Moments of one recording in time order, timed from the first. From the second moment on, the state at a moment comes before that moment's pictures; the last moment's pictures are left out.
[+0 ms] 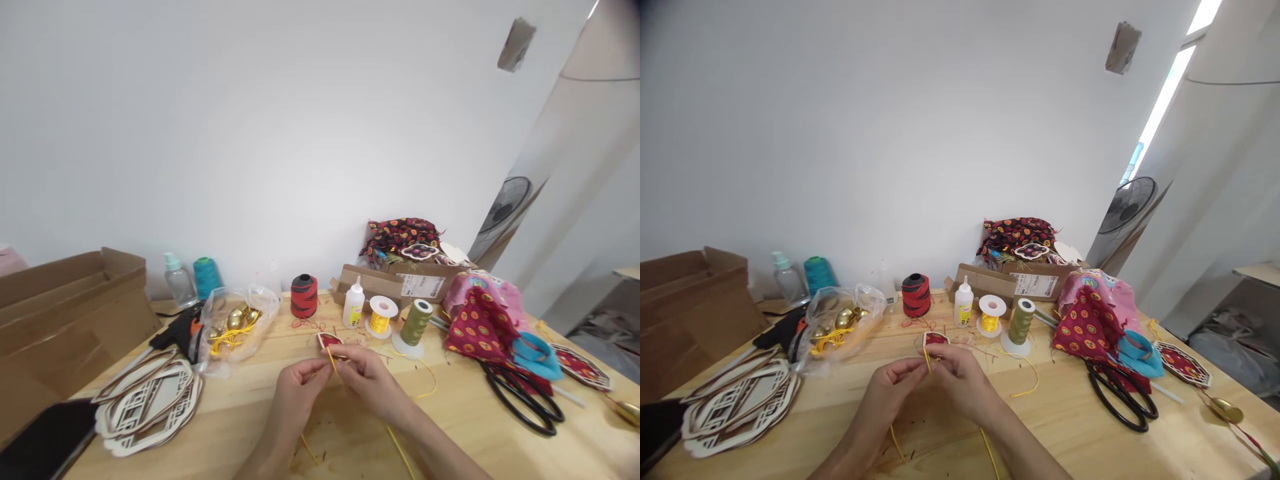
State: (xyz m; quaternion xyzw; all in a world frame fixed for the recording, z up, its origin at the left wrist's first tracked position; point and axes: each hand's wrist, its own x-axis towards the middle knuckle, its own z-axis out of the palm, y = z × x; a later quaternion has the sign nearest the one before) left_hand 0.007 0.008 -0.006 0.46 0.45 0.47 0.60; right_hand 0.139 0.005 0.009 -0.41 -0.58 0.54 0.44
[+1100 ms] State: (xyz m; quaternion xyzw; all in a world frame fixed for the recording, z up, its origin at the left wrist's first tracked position) left_hand 0.003 0.011 -0.010 0.47 0.47 0.43 0.62; right_hand 0.155 0.015 0.004 -0.43 -0.82 0.12 0.37
